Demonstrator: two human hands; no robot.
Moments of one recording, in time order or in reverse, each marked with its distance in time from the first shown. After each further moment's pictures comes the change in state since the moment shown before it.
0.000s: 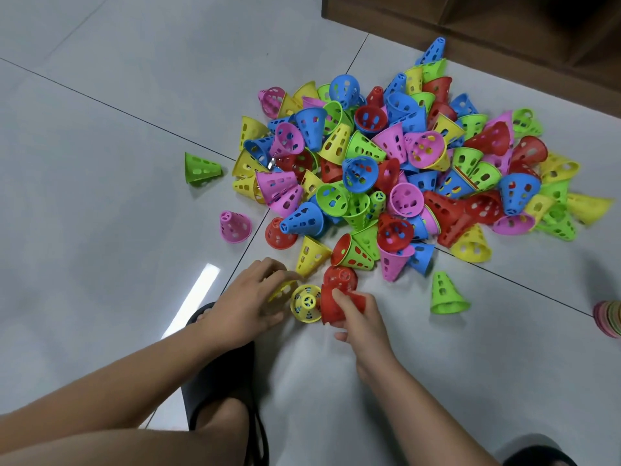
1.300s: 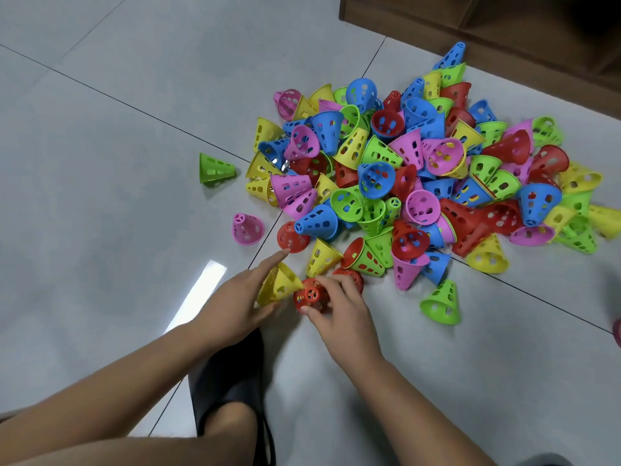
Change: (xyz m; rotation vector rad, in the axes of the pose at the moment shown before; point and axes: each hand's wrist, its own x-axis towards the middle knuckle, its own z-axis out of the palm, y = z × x) left_hand -0.017 -0.017 -0.022 -0.065 -0.008 -0.257; right_hand 0.008 -0.003 0.032 -0.807 -0.094 -0.798
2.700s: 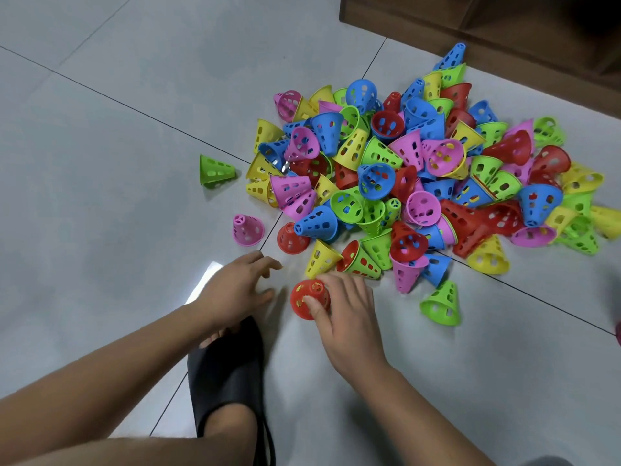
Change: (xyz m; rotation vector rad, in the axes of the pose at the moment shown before) left_hand 0.031 -0.021 -0.003 0.132 -0.024 0.033; right_hand -0.004 -0.021 -0.021 -0.161 0.079 -0.161
